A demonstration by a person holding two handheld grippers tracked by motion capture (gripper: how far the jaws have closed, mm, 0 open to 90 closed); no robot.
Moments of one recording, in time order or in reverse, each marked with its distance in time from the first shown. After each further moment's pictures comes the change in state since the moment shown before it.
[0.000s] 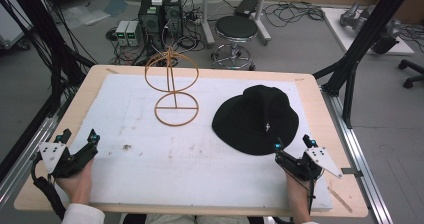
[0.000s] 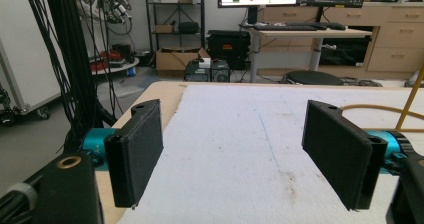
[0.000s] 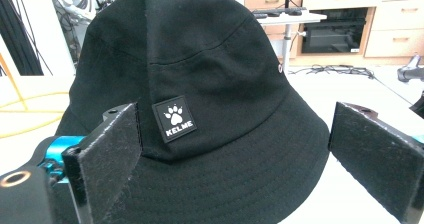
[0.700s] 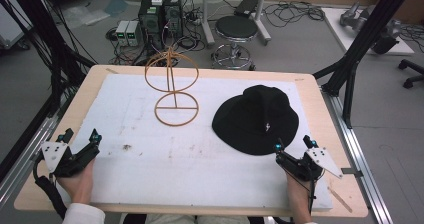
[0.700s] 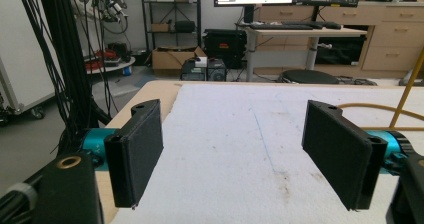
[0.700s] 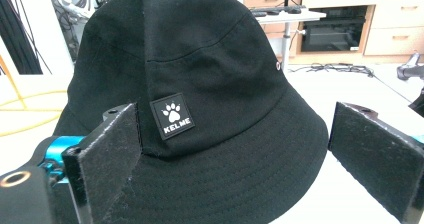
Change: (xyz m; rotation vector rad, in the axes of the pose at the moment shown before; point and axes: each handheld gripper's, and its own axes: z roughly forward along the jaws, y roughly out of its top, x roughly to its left) left arm -0.003 0.000 0.002 0.004 -0.015 -0.003; right arm -0.001 -0.001 -0.001 0.005 -0.002 0.001
